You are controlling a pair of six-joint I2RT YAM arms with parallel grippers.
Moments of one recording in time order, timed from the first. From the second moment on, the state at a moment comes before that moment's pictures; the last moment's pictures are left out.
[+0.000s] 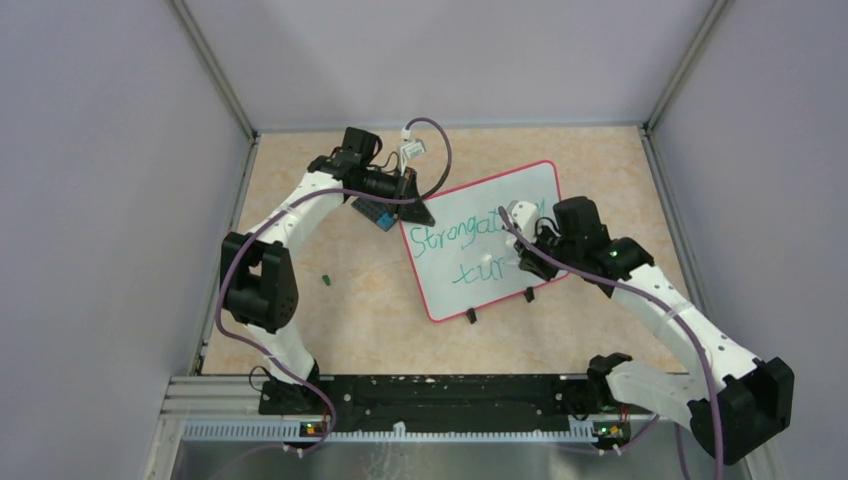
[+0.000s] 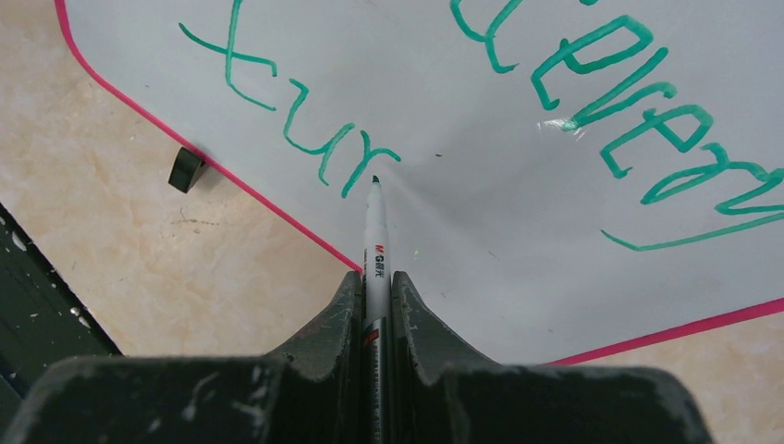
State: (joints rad) left arm -0.33 1.77 1.49 -0.67 1.10 0.16; right arm 0.47 1.04 0.89 -0.65 -0.29 -0.45
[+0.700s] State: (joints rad) left arm -0.33 1.77 1.49 -0.67 1.10 0.15; right arm 0.47 1.06 0.86 -0.60 -0.22 -0.44
